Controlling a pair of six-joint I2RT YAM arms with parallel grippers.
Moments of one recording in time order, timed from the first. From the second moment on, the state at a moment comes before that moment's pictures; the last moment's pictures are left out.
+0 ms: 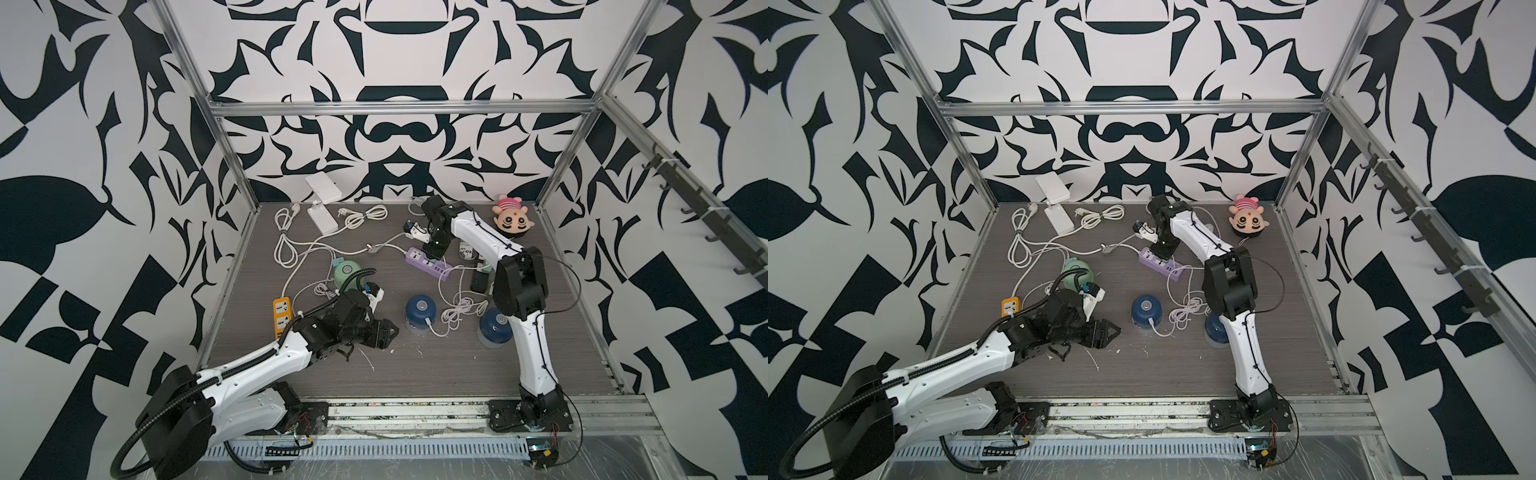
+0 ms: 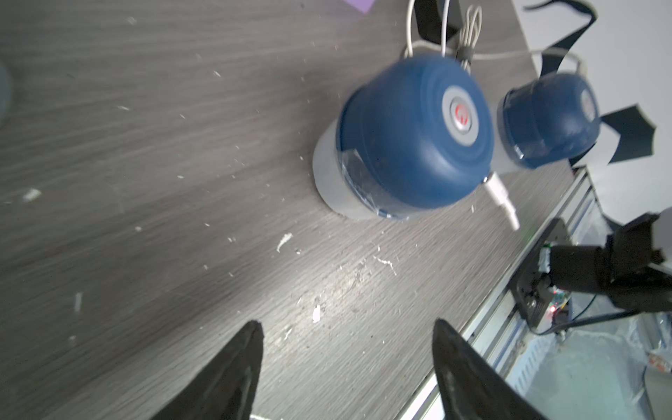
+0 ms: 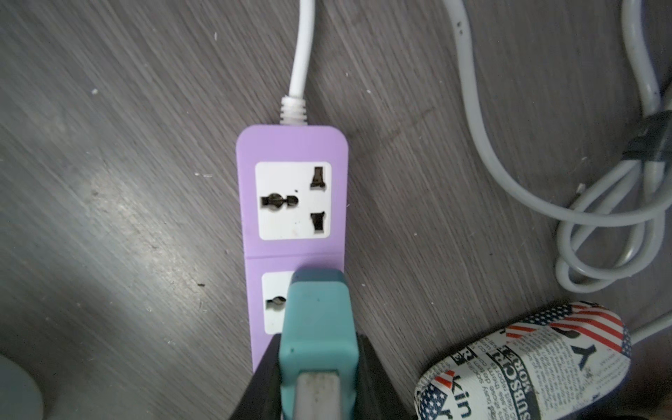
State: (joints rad) left arm -0.87 1.11 0.58 -0.27 0.21 -0.54; right arm 0.42 2.28 2.04 -1.09 -0.01 -0.58
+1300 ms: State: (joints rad) left arm -0.98 1.71 0.86 0.05 0.17 -0.31; right arm 0.38 1.63 1.67 -0.78 -0.01 -0.24
